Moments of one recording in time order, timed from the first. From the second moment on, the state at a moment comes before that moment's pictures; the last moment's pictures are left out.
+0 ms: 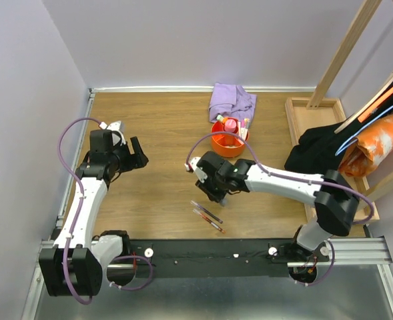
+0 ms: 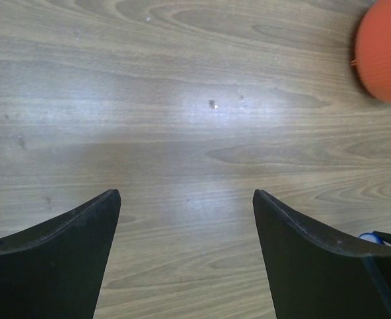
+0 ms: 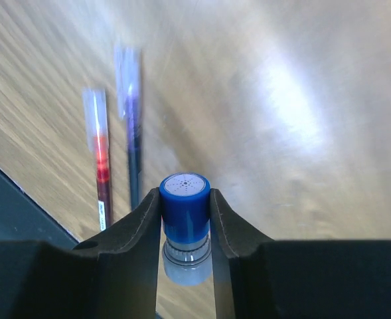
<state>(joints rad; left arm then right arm) 0.01 1.00 0.81 -0.54 0.25 -0.27 1.01 1.63 1.09 -0.61 0.00 0.00</state>
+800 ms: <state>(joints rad) 0.01 1.39 1.14 -0.57 0.33 -0.28 0.57 1.43 0.95 0.27 0.14 -0.15</state>
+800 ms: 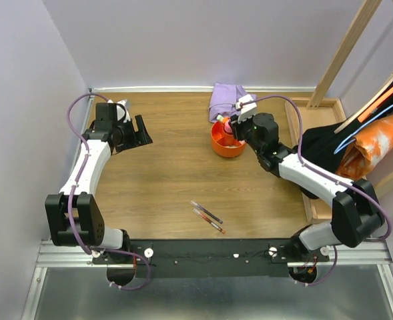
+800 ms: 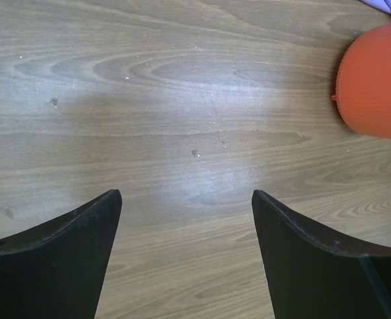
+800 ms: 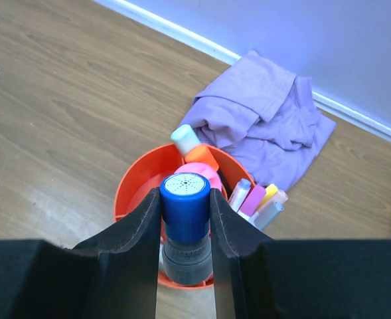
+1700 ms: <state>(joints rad) 0.01 1.50 1.19 -0.59 0.30 -0.21 0.53 1.56 0.86 0.44 -0.01 -0.09</state>
